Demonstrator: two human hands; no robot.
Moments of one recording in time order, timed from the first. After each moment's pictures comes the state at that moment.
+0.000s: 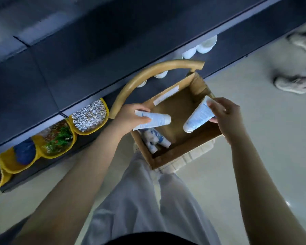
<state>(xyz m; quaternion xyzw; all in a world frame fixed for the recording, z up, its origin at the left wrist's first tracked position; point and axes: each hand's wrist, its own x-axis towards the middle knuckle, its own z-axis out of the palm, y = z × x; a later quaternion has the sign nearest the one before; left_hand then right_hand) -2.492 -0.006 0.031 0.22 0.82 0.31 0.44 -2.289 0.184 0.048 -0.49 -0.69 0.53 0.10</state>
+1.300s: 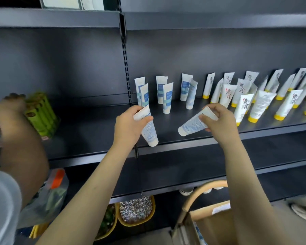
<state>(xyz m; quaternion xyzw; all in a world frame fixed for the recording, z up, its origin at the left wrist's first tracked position) -2.643 -0.227 0.348 0.18 0.81 0.55 -0.08 -2.542 -0.004 0.348 -0.19 -0.79 0.50 0.30</state>
